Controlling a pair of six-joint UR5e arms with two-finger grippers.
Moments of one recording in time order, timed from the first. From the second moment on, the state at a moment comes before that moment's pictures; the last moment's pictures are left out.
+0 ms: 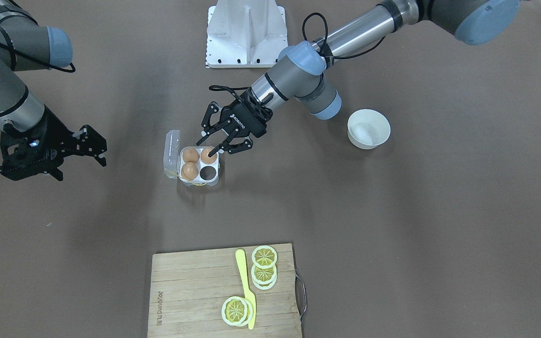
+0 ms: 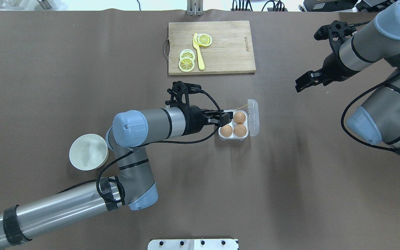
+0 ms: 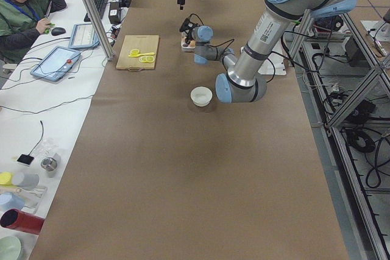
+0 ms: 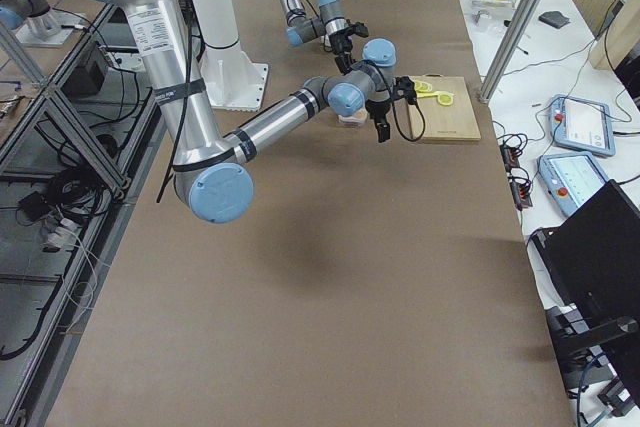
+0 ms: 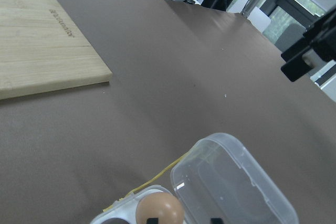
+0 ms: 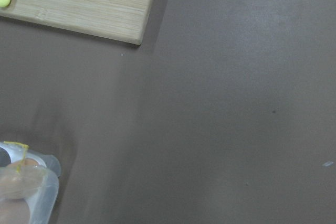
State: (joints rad) left arm -0.44 -2.32 -1.31 -2.82 -1.63 -1.19; right arm 0.95 -1.26 1.81 -1.39 2.16 0.64
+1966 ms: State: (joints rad) left arm -1.33 -1.68 -1.74 -1.95 -2.44 -0.28; right arm 0.63 -1.20 1.86 -1.33 1.98 1.21
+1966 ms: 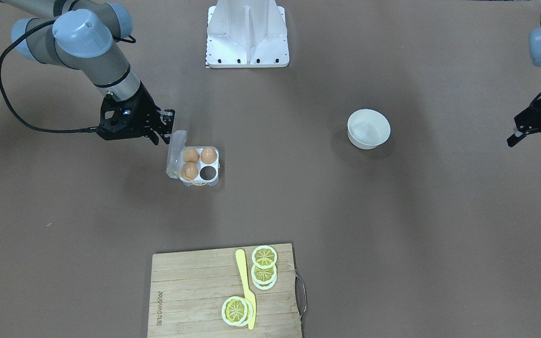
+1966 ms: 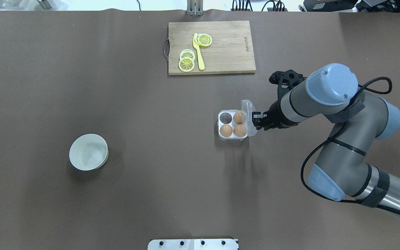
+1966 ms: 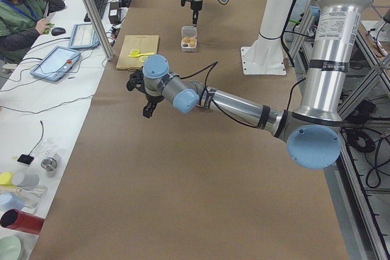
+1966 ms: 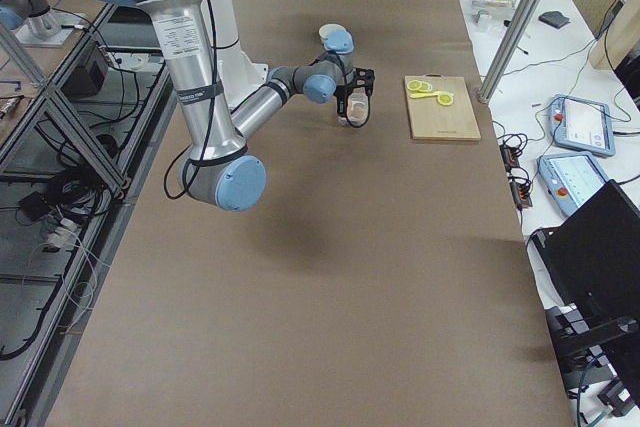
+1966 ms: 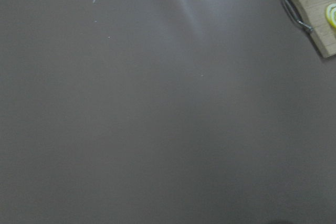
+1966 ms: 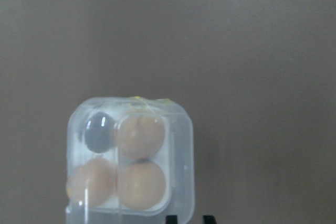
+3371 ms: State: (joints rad) left arm -1.48 -1.54 -1.72 -1.79 -2.43 -0.11; right arm 0.76 -1.09 1.86 -1.51 2.03 1.16
